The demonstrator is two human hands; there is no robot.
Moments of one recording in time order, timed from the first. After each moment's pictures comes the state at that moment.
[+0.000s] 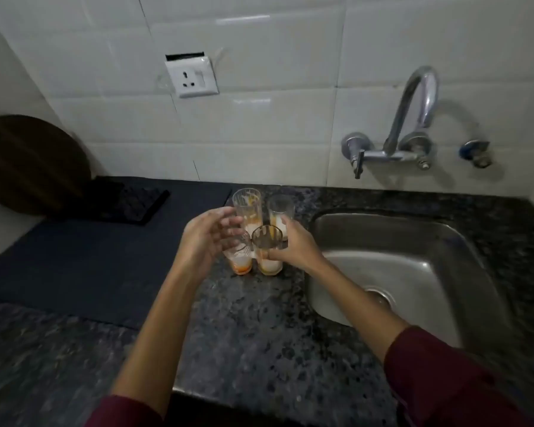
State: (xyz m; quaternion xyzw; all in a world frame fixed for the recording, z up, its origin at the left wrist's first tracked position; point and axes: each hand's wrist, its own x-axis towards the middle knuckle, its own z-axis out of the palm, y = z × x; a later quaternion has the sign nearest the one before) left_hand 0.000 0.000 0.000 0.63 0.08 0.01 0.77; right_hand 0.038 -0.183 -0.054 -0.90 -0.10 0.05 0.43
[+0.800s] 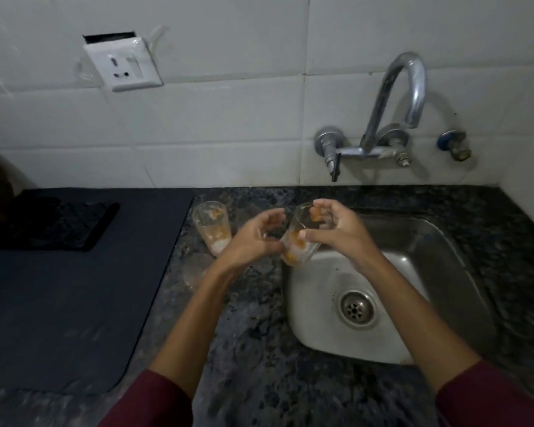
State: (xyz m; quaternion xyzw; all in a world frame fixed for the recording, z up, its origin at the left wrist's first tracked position) left_hand 0.097 -0.097 -0.031 0.76 -0.13 -0.18 0.61; right_hand 0.081 -0.285 -0.030 -0.78 0.06 0.00 0.63
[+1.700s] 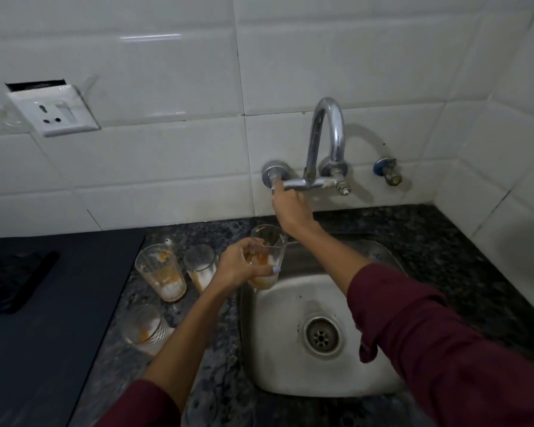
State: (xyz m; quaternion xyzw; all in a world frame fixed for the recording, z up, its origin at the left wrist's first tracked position) left_hand 0.140 -0.166 -0.057 0.82 -0.10 -0.12 0.55; right_hand 0.197 -0.324 -0.015 -0.98 0.03 -0.17 0.14
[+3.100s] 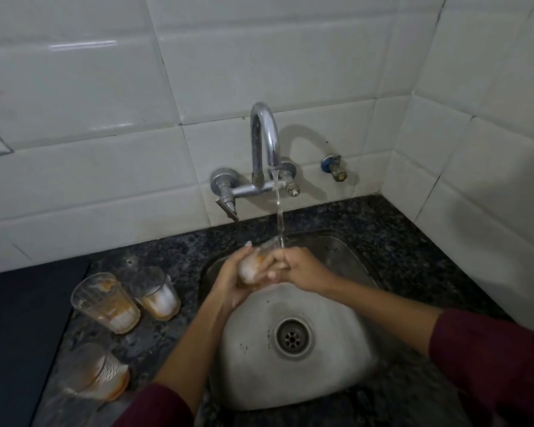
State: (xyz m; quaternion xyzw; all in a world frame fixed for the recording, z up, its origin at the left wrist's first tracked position) left_hand 0.132 -0.251 -0.068 0.46 0.05 -0.36 0.81; right_hand 0.066 -0.397 -0.043 -0.83 -0.02 0.03 0.55
